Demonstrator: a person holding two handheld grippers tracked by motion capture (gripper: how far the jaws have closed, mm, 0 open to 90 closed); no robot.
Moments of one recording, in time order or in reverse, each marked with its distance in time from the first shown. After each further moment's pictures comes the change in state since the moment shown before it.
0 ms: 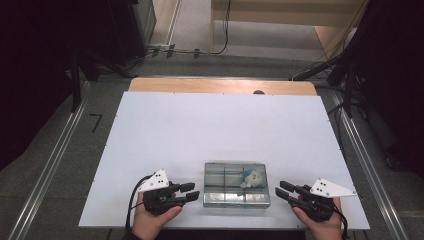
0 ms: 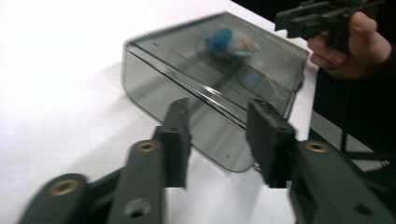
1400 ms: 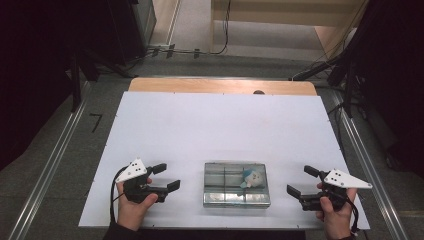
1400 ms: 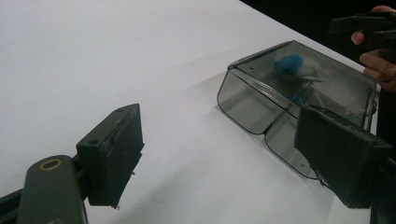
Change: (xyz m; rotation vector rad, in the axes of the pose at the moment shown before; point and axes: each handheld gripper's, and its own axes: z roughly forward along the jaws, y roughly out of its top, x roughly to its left) left arm 0.038 0.002 -0.036 -0.069 0.166 -0.032; right arm -0.035 0.006 -0.014 -0.053 -0.079 0.028
